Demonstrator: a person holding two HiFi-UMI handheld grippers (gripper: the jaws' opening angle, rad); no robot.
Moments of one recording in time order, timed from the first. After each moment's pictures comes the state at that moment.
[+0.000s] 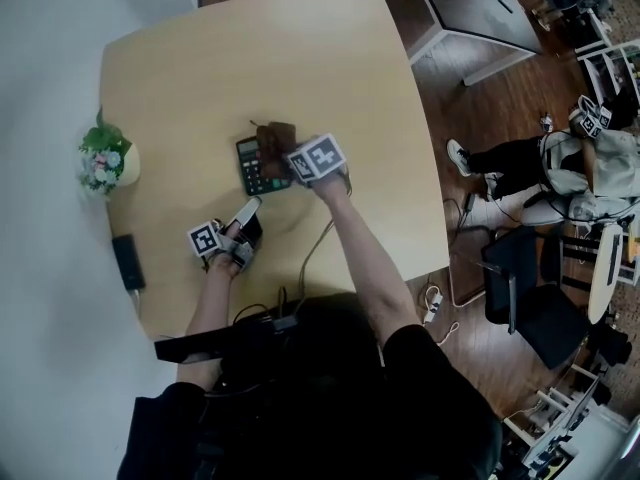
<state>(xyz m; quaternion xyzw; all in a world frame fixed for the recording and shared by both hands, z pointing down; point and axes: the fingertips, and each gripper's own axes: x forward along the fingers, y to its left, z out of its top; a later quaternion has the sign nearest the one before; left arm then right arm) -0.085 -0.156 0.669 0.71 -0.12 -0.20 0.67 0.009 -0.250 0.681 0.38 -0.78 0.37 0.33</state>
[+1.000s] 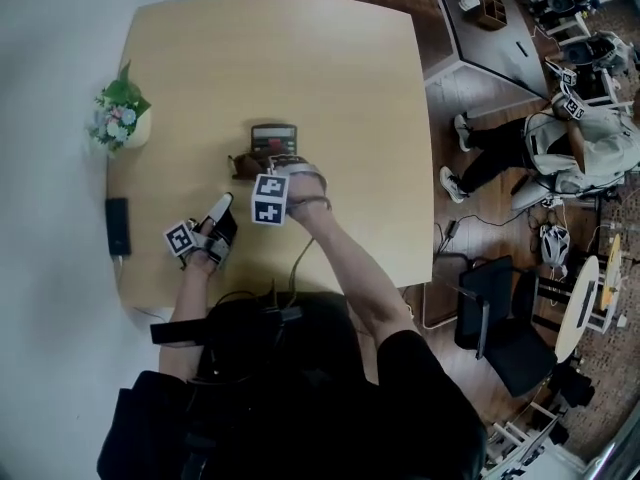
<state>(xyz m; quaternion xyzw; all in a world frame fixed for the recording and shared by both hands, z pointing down) -0.174 -0.144 0.668 0.68 -0.20 -0.29 0.65 -0.093 -0.181 0.699 0.11 -0.75 -0.09 0.65</state>
